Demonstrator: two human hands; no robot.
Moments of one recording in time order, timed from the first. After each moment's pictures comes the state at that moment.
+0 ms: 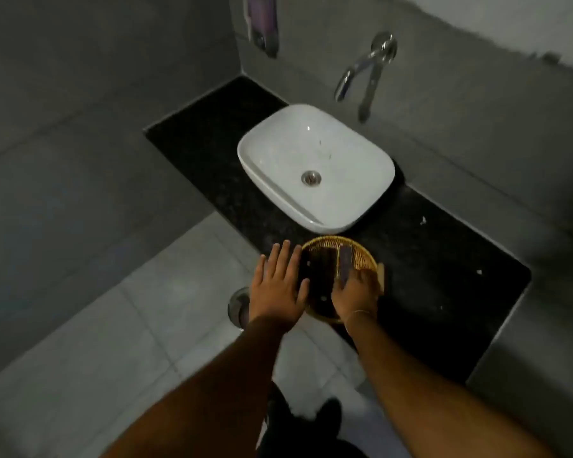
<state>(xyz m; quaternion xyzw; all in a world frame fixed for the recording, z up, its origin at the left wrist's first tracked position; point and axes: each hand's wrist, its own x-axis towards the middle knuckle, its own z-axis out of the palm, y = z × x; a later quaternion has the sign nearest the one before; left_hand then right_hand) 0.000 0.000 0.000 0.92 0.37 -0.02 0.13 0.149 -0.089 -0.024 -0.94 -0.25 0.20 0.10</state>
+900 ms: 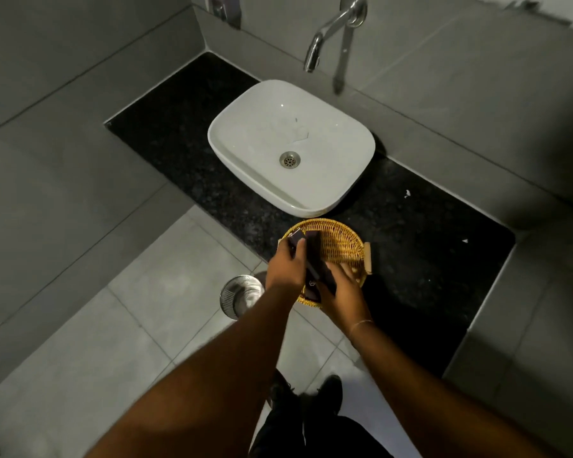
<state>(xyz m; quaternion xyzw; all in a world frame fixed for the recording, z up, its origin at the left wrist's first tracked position) 0.071 -0.001 0.018 0.63 0.54 0.06 0.56 0.141 -0.126 -0.046 -0.87 -0.31 0.26 0.30</state>
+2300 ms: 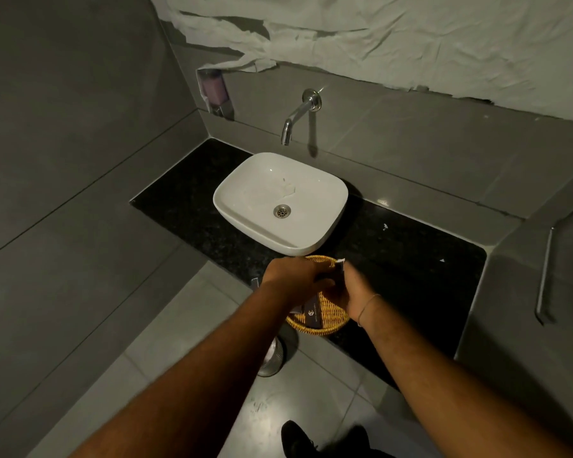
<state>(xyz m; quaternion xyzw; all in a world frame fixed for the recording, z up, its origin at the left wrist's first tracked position) 0.082 -0.010 0.157 0.97 0.15 -0.15 0.08 0.184 -0.118 0.066 -0.55 0.15 0.50 0.65</state>
